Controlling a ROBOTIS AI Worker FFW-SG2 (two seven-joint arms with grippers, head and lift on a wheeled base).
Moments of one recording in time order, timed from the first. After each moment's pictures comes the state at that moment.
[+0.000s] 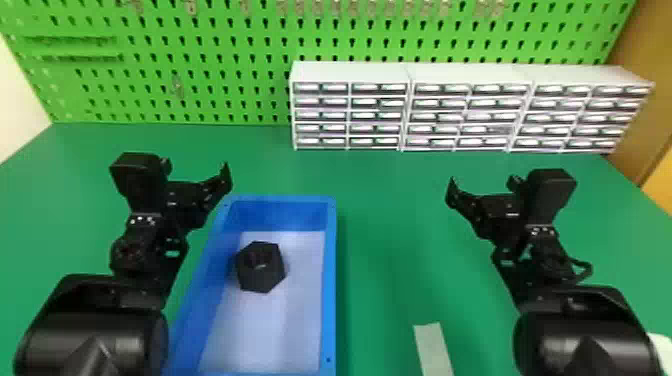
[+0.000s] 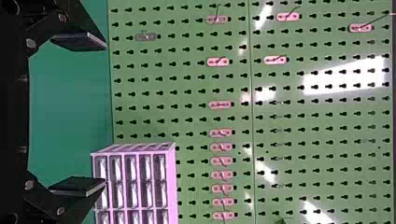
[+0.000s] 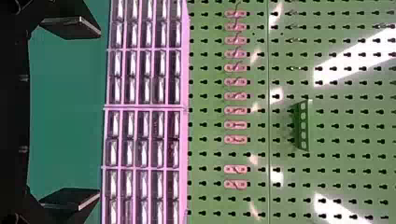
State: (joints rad) left arm -0.06 0.12 0.00 -1.69 0.07 0.10 -0.02; right arm -0.13 -0.03 -0.05 -1.52 -0.03 0.03 0.11
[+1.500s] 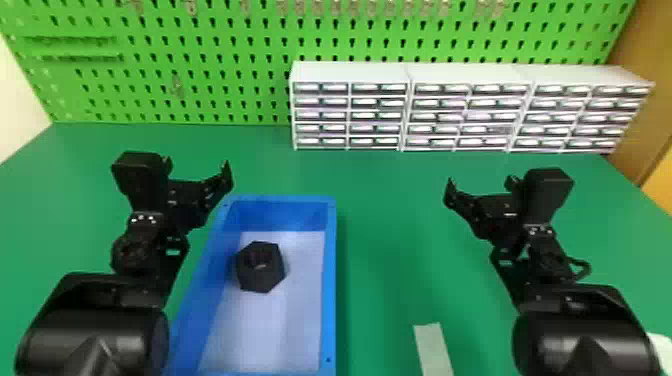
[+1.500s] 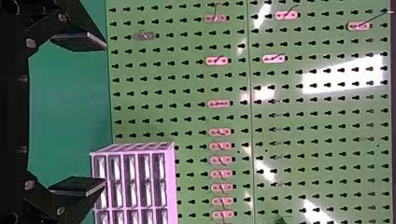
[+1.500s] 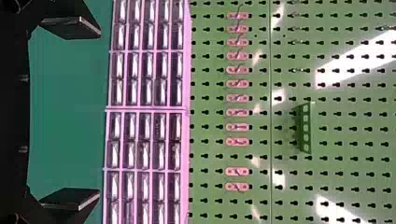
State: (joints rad) left arm -0.06 0.12 0.00 -1.69 0.07 0.10 -0.02; right arm -0.13 -0.03 -0.04 -1.52 -0.03 0.03 0.11
